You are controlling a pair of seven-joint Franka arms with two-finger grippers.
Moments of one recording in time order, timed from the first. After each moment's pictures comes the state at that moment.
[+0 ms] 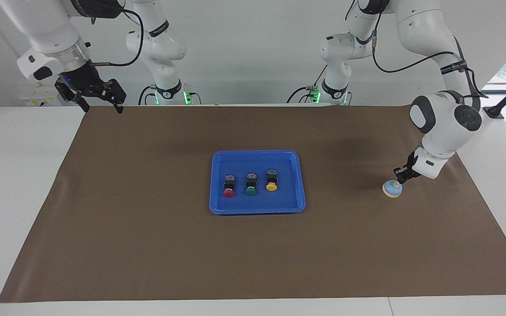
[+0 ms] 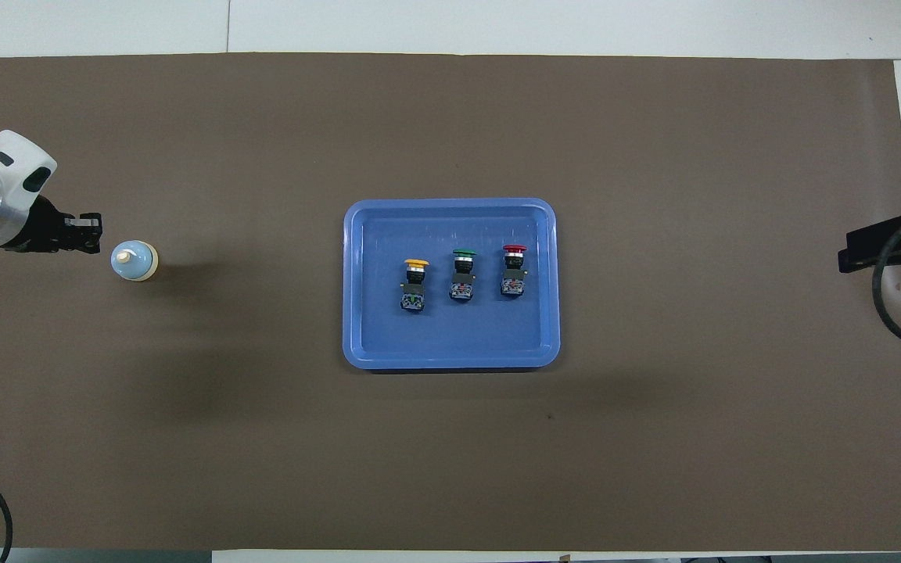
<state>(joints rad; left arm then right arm) 0.06 0.25 0.02 -1.95 0.00 2.16 -0.02 -0.20 -0.05 0.16 -1.59 0.01 1.48 0.04</state>
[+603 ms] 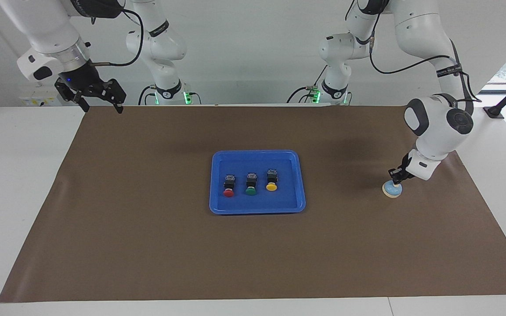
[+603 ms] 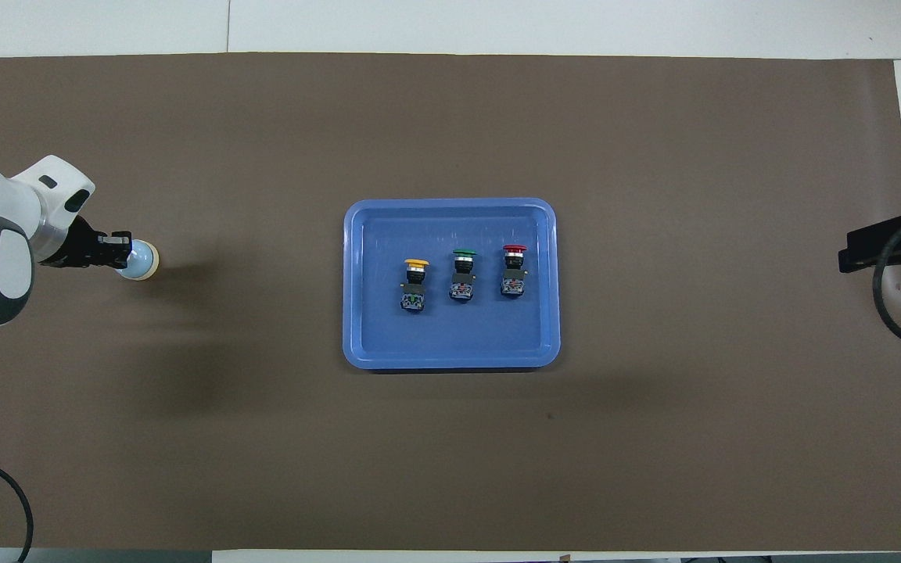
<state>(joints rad) 0.06 0.25 0.01 -1.94 0.00 2.11 -0.02 -0.20 -0.05 0.16 -1.59 0.01 1.48 0.04</state>
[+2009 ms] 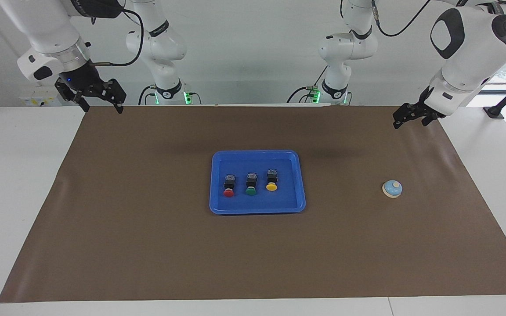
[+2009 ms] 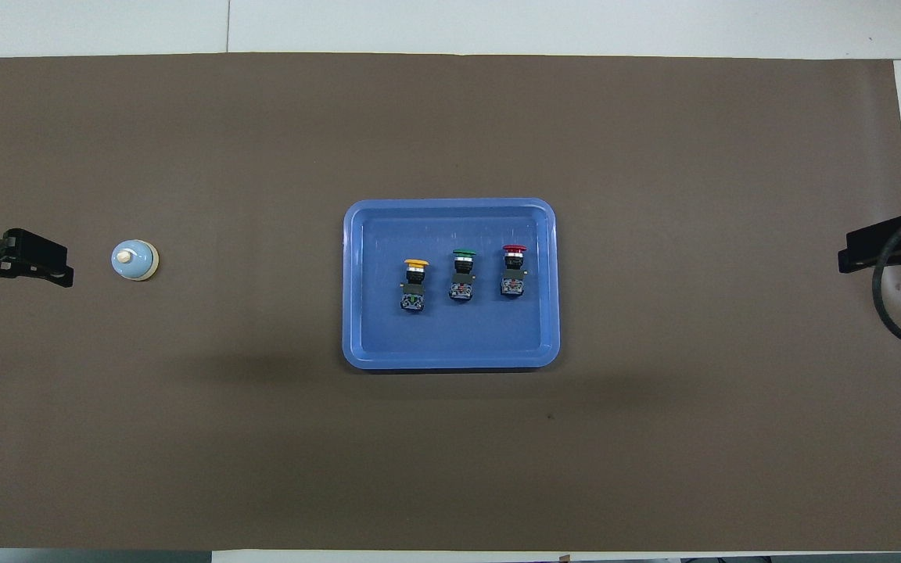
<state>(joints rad) -0.01 0.00 0.00 -1.67 0.00 1.51 -0.02 -0.20 -0.05 0.16 -1.59 0.01 1.48 0.04</state>
